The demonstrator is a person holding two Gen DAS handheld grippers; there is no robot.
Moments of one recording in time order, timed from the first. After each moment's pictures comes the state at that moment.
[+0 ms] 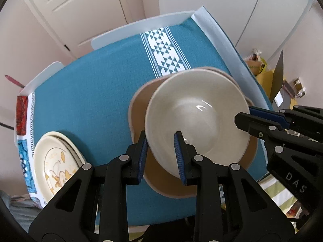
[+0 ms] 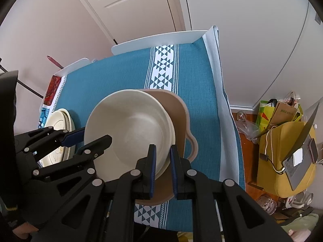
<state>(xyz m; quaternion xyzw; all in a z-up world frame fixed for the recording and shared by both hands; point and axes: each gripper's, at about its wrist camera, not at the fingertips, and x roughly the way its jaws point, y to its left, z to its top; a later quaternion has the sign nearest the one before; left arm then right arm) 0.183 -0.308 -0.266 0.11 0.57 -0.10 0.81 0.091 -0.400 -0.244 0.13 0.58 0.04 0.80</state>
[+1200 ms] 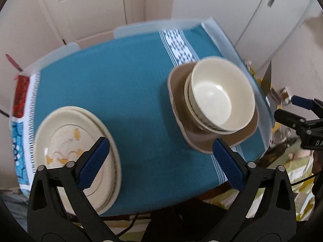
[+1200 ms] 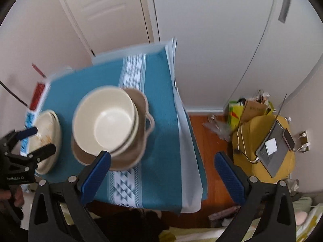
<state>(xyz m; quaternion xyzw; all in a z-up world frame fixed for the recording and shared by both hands) 0.150 -0.235 -0.254 0.05 0.56 -0.14 0.81 0.043 -0.414 -0.219 0.07 0.58 -0.06 0.81</state>
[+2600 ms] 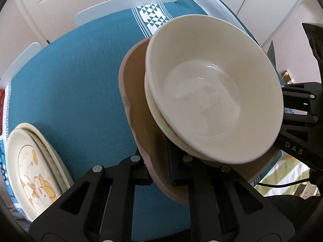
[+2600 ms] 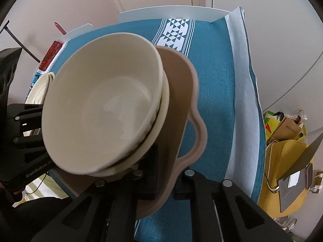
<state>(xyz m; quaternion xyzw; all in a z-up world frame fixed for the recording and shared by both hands) 0.169 -0.278 -0.317 0.09 0.59 -0.17 0.79 0.091 -0.392 -0.304 0.04 0.61 0.10 0.79</state>
